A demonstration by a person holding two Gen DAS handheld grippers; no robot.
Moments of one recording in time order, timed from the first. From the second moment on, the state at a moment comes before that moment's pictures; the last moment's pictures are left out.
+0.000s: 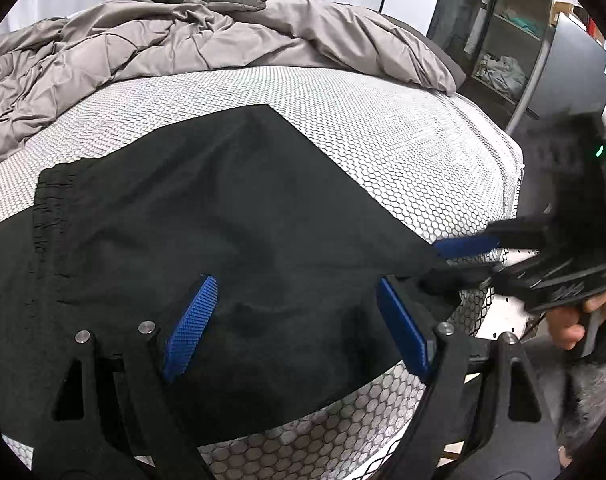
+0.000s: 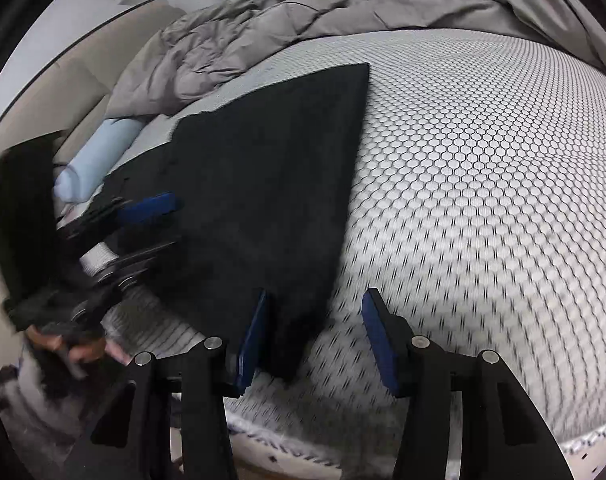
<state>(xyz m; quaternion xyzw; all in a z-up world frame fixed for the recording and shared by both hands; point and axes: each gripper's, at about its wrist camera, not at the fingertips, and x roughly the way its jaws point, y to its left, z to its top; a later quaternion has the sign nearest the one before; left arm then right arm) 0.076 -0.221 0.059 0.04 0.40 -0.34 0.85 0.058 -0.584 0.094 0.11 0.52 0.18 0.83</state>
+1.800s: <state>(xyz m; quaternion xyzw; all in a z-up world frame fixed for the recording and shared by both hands) 0.146 0.014 0.054 -0.13 0.38 -0.09 0.91 0.226 -0.580 0.091 0.18 0.49 0.13 0.84</state>
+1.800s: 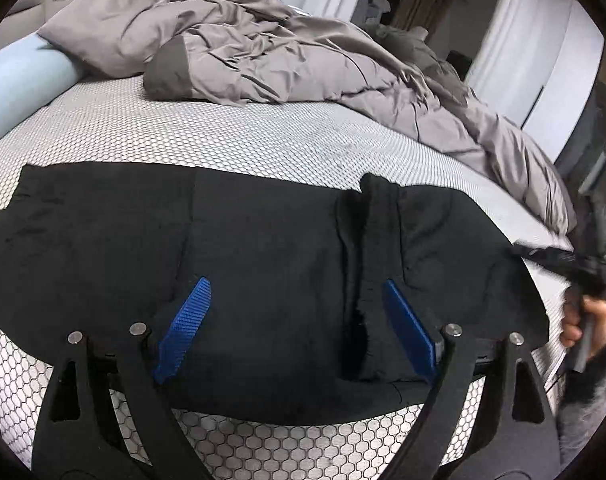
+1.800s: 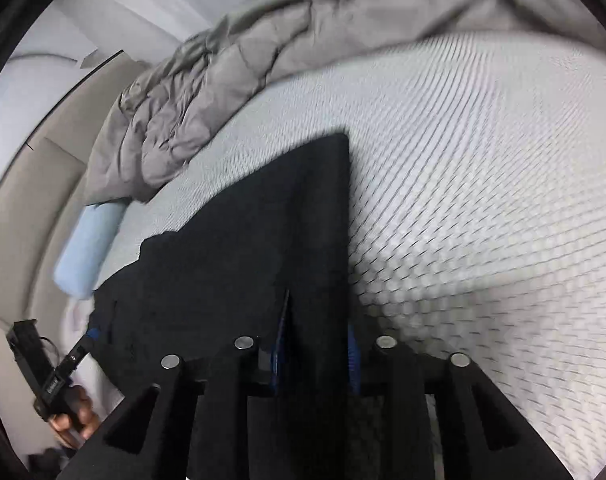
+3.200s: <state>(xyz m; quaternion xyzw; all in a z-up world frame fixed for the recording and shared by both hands) 0.231 -0.139 0.069 0.02 0.42 -0.27 0.87 0.226 -0.493 0.092 0.03 0.47 0.18 0.86</state>
